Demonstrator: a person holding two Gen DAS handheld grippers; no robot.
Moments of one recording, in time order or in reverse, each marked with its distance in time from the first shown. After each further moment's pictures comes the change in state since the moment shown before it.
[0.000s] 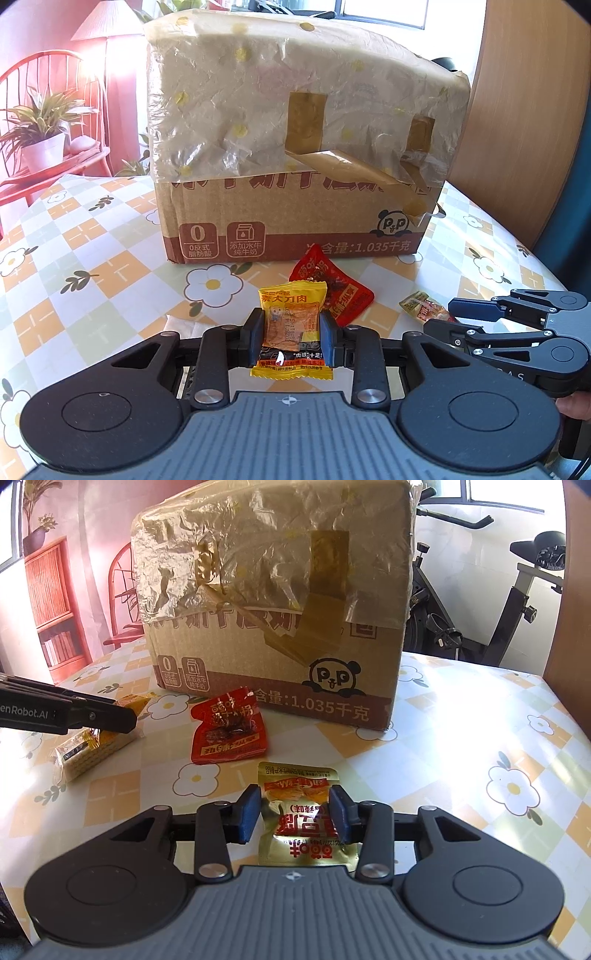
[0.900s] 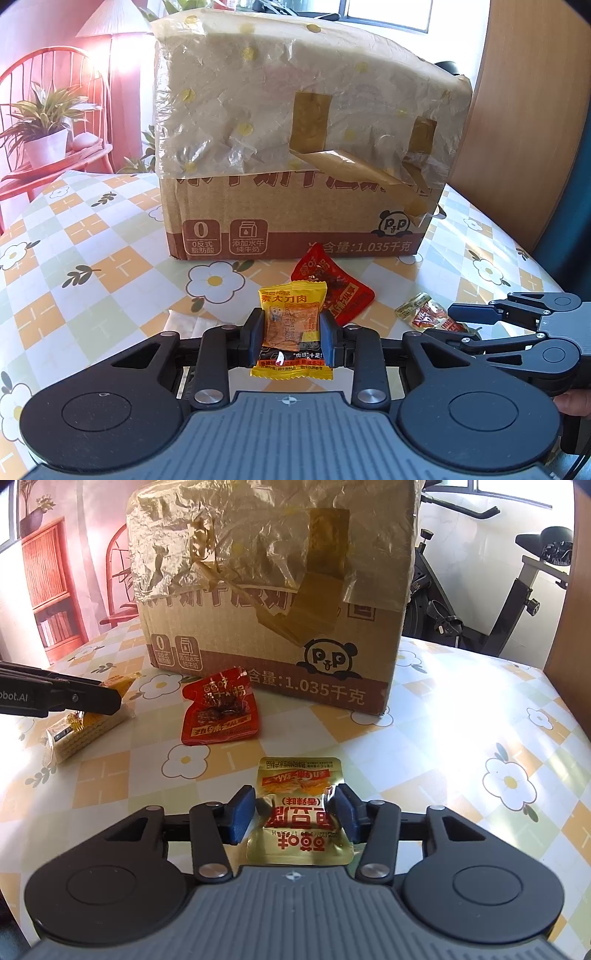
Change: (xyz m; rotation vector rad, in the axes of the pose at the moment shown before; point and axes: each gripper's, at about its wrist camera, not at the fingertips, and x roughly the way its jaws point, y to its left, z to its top) left arm -0.002 0.003 -0.003 -0.017 -0.002 -0.001; right arm 0.006 -0.001 -0.002 -0.030 0.061 -0.006
